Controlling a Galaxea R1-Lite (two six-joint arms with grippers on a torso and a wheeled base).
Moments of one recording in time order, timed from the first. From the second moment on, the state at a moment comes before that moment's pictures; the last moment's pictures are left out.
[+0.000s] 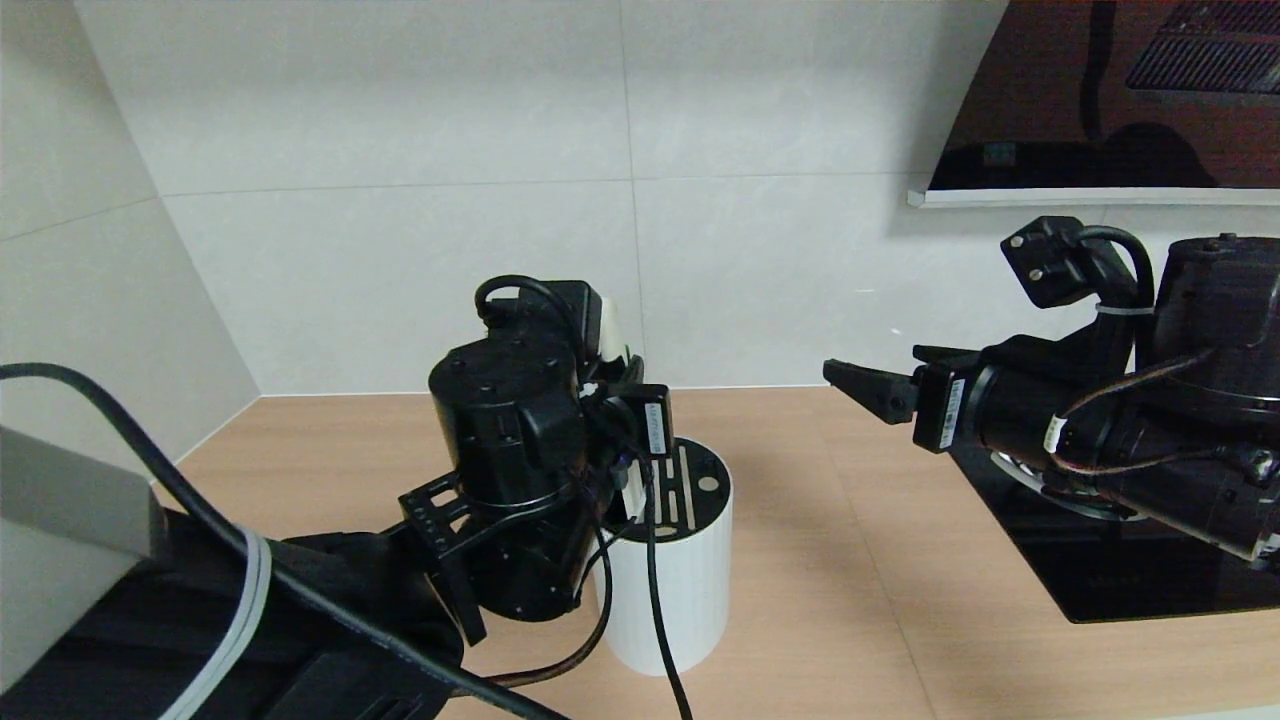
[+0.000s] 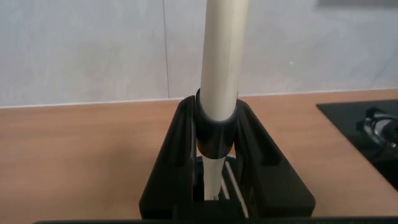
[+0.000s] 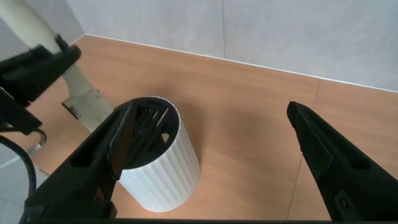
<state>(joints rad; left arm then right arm) -0.80 1.88 -0.83 -1.02 0.66 -0.10 0.60 1.53 -0.79 -0.63 -0.10 0.14</state>
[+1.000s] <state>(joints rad) -0.80 2.02 -0.80 -1.02 0.66 -0.12 0.60 1.54 -0.79 -0.63 -0.10 0.14</state>
